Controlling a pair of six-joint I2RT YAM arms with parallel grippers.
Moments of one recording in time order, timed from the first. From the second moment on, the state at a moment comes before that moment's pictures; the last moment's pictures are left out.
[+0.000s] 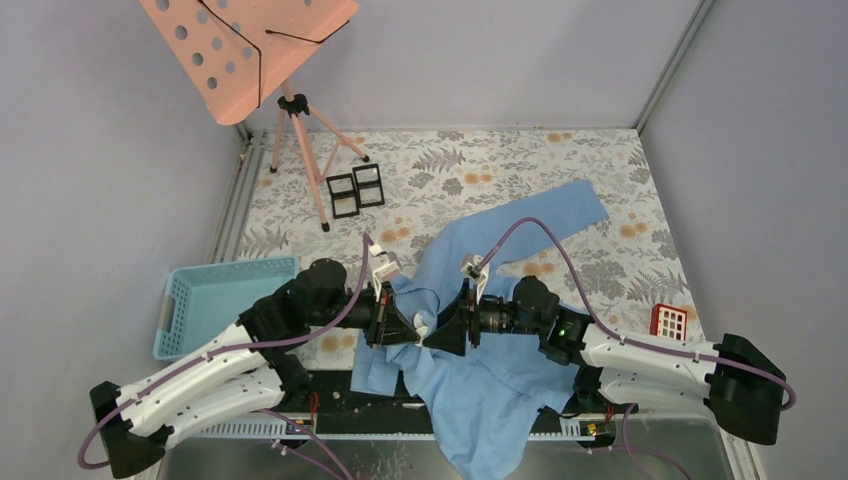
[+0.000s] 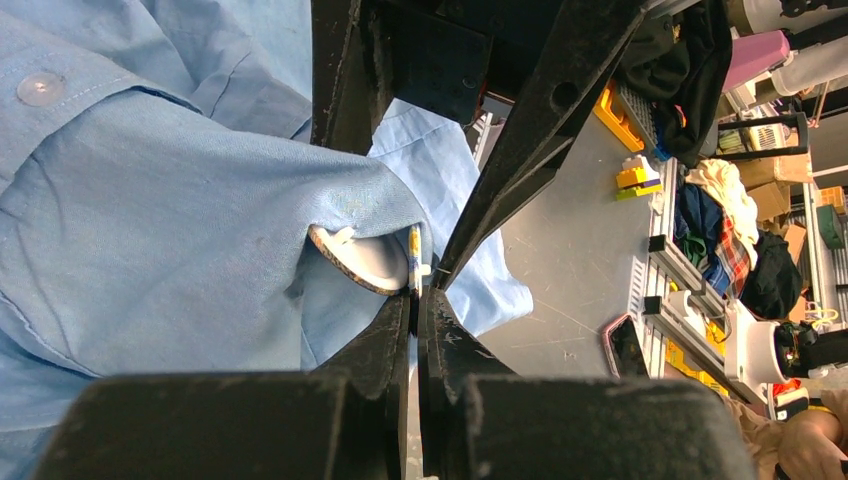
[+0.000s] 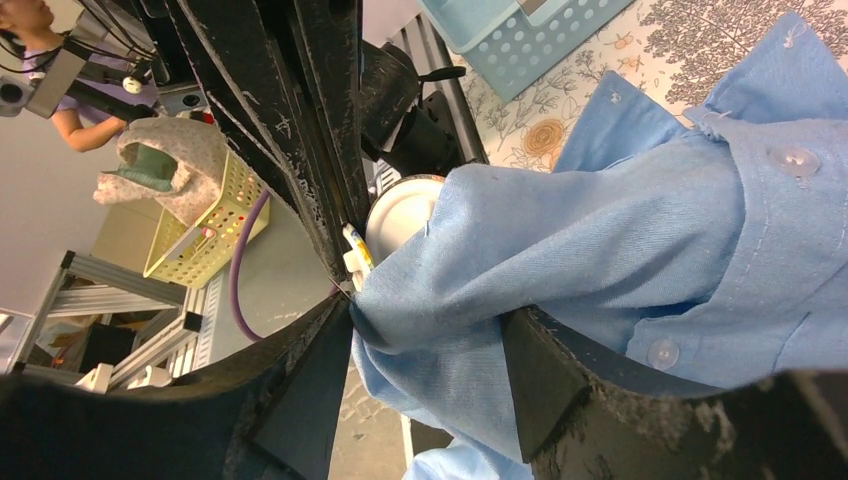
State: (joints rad) left arm -0.93 0.69 0.64 -0.36 0.55 -0.51; right arm 1.05 0.96 0.38 0.46 -0.41 0.61
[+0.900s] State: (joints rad) left arm -0.92 0.69 0.63 -0.35 0.59 -0.51; right arm 1.03 1.05 0.39 0.53 -0.51 0.72
